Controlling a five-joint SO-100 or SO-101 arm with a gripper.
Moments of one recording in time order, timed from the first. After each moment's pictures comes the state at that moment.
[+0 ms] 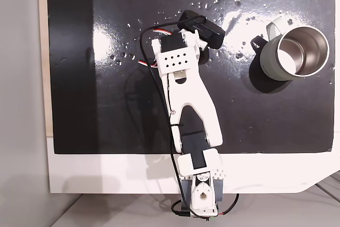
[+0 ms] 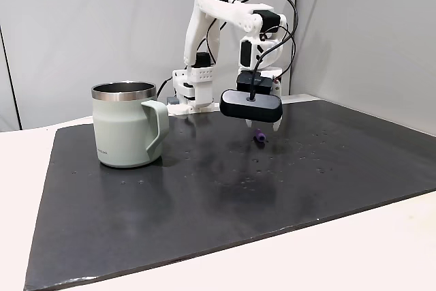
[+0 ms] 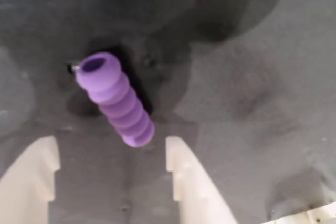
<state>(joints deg) -12.4 75.8 85.9 78.8 -44.6</state>
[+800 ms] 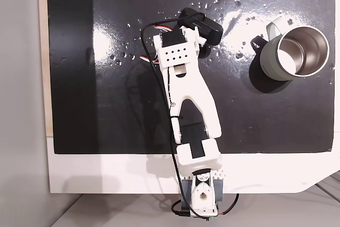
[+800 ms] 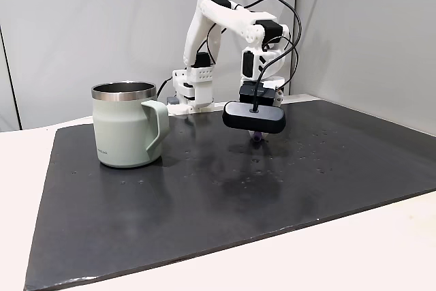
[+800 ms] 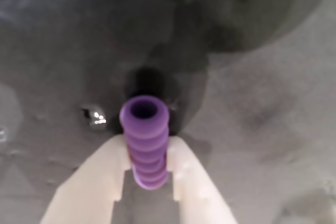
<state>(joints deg) -10.8 70.0 83.5 75.5 -44.7</state>
